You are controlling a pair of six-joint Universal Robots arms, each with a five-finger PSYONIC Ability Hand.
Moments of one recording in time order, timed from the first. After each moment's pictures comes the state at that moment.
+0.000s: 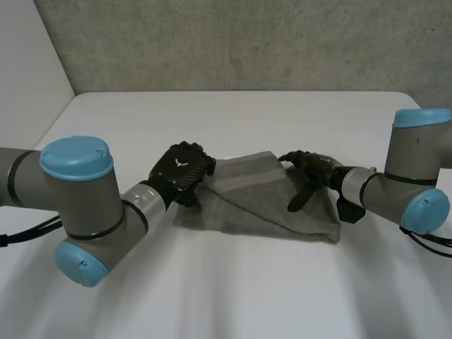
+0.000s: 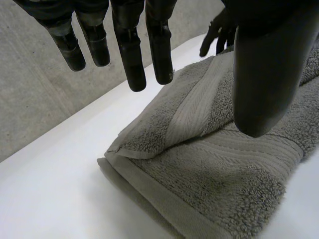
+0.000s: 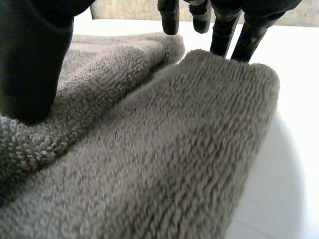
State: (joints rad) left arm 4.21 -2.13 -1.48 3.35 -1.33 3.42; right arm 1.82 -0.71 1.04 0.22 1.13 3.12; left_hand 0.61 0.59 0.22 0.23 0.39; right_hand 0.11 0.10 0.19 0.23 0.07
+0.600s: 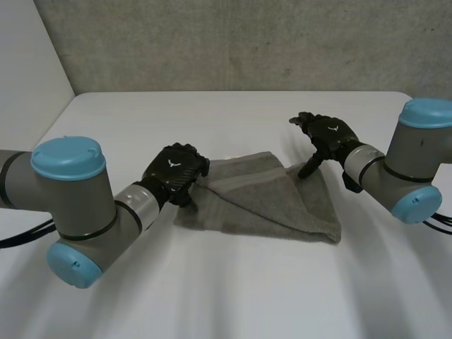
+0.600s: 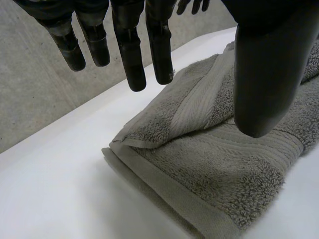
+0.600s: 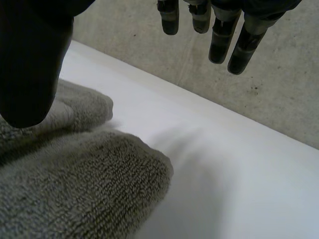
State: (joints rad) left arm 4.24 -2.11 -1.51 3.35 -1.33 3.39; right arm 1.83 -0.74 1.05 -0.07 1.20 2.99; left_hand 0.61 0.59 0.22 0.23 0.39; right_hand 0.11 0.10 0.19 0.23 0.07
